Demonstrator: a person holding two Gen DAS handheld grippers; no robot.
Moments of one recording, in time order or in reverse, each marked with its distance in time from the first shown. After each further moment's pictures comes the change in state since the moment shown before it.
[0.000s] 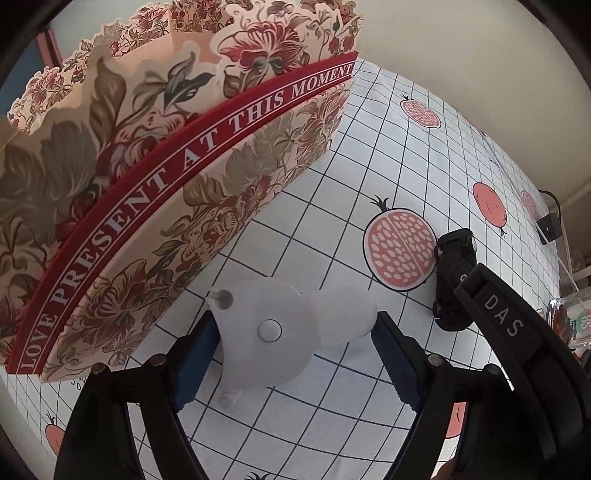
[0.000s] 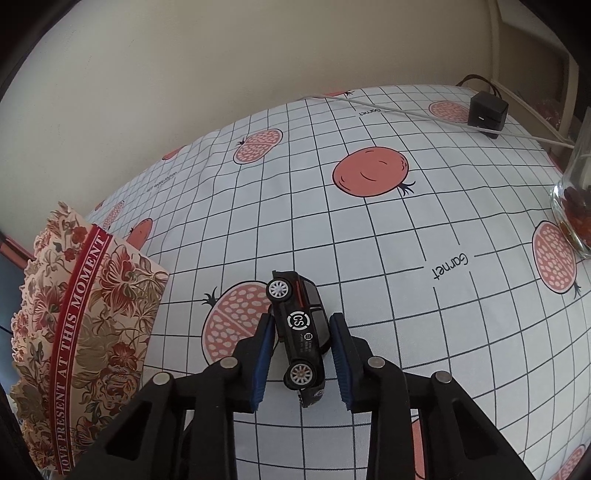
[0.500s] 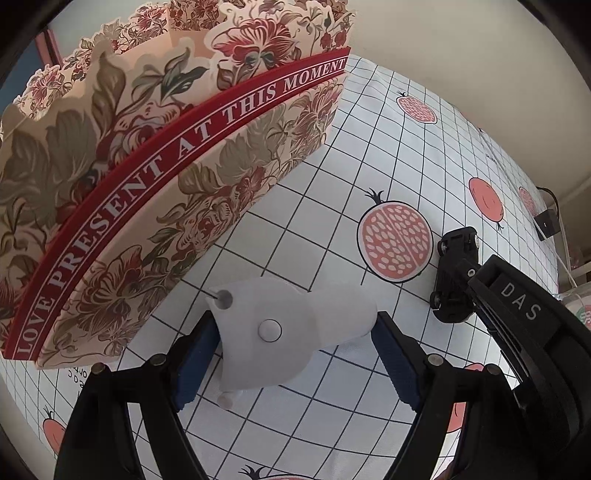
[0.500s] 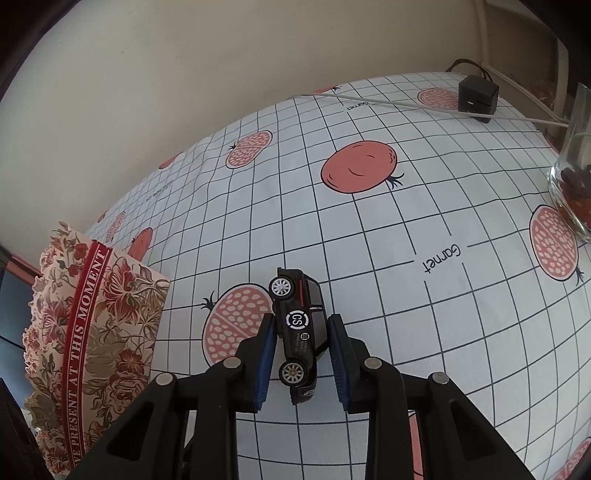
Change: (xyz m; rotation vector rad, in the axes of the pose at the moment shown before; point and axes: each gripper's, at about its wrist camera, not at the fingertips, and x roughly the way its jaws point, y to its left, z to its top) left arm -0.002 -0.001 -0.005 -0.001 0.007 -0.007; right arm -0.004 -0.011 0.002 0.063 0.022 0.035
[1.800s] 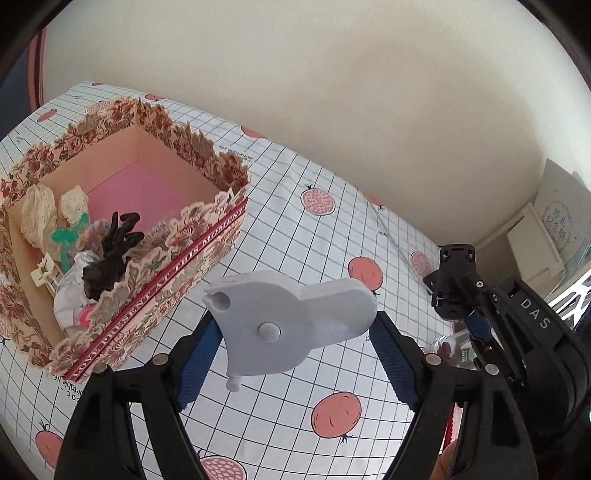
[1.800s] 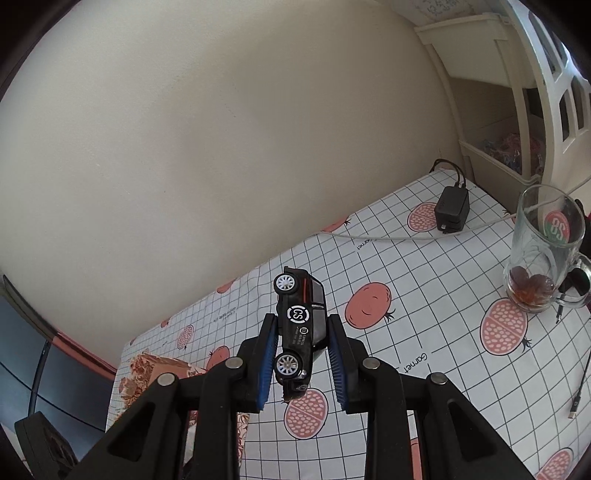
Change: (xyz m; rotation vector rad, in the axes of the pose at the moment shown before) left arm -0.114 -0.016 0.033 -0.020 -0.206 -0.303; right arm -0.134 -0.007 0.053 0.111 -0.328 0.168
